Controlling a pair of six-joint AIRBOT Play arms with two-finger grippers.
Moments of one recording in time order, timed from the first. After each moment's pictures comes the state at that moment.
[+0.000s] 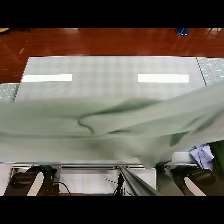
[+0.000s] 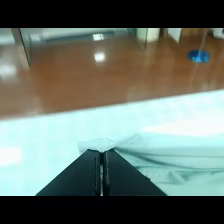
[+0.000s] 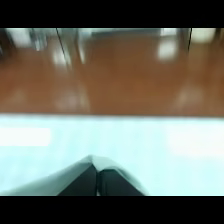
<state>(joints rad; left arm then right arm) 0.07 -0.46 1.84 1.31 -1.62 -1.52 0.23 -0.72 2.00 -1.62 1.65 1.75</state>
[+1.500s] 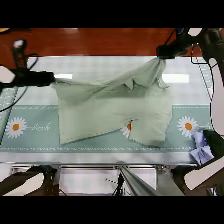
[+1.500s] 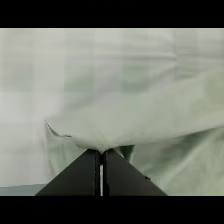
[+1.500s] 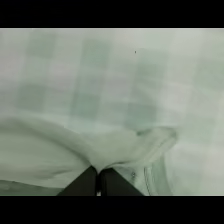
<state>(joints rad) 0.00 -1.23 1.05 1.30 -0.80 -1.45 0.06 -1.85 2.00 -1.42 1.27 1.49</state>
